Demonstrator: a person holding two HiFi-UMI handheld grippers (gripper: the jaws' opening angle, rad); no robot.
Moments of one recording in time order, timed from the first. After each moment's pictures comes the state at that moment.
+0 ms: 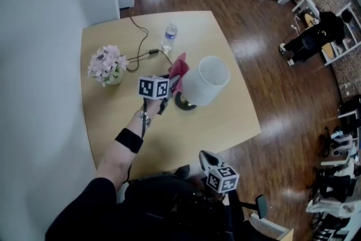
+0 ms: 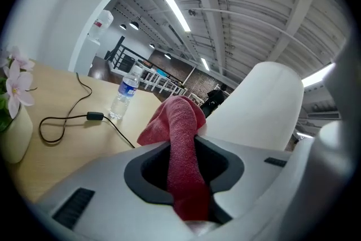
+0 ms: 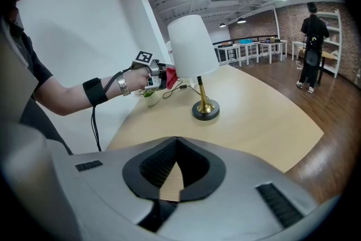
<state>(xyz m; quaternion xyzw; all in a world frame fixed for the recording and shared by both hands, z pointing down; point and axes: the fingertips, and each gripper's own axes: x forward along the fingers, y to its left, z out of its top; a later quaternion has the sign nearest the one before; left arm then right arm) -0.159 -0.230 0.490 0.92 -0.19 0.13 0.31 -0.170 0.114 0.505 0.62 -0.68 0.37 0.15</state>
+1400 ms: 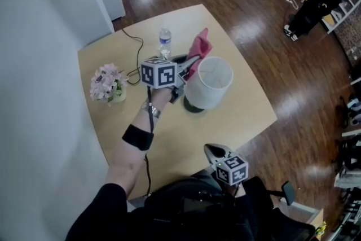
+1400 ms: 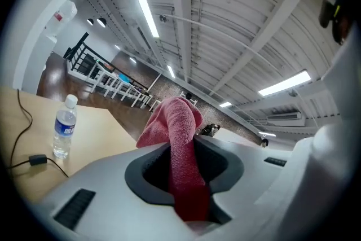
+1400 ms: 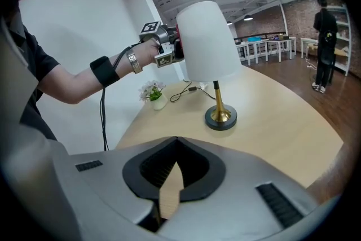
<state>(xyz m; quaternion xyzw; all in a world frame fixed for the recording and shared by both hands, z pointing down) -0.084 -0.239 0.360 0.96 -0.01 0.05 0.28 -0.199 0.051 0.503 0.59 -0.70 0.37 0.15</state>
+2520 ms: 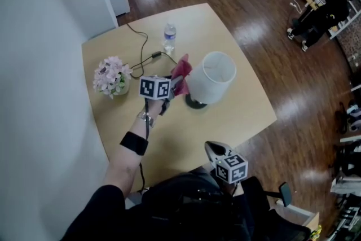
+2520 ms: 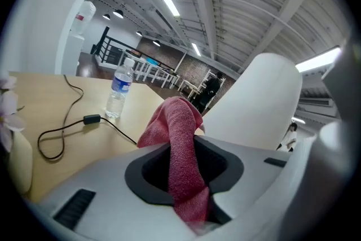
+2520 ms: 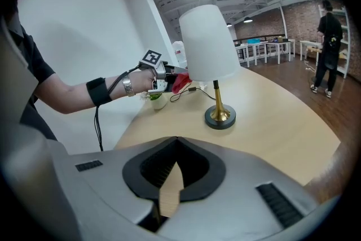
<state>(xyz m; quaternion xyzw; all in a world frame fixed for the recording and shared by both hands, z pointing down) -0.165 -0.239 0.497 0.93 -0.14 0.20 0.29 -0.203 0.062 0.502 0.60 -0.70 0.37 0.15</state>
